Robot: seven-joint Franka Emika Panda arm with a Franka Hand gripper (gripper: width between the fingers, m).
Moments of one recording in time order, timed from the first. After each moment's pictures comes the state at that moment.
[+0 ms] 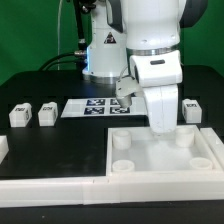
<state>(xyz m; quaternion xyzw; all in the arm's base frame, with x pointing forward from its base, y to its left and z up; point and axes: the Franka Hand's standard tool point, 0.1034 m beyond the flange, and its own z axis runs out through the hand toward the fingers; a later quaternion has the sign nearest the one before) 0.490 0.069 0.013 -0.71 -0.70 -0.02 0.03</state>
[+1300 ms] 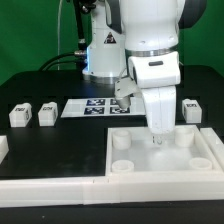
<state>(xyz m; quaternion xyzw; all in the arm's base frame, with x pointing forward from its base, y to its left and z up) 0.489 0.068 0.013 -0.72 -0.70 -0.02 0.03</state>
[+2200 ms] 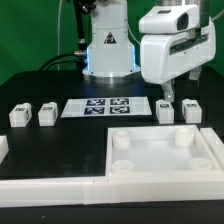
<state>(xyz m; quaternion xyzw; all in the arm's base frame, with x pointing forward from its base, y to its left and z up) 0.461 0.121 0.079 -0.93 -0.37 -0.02 0.02</state>
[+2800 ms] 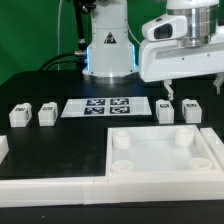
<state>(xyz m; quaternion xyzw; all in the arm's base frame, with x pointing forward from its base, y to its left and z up) 0.440 0.149 0.064 -1.00 0.00 0.00 0.04</state>
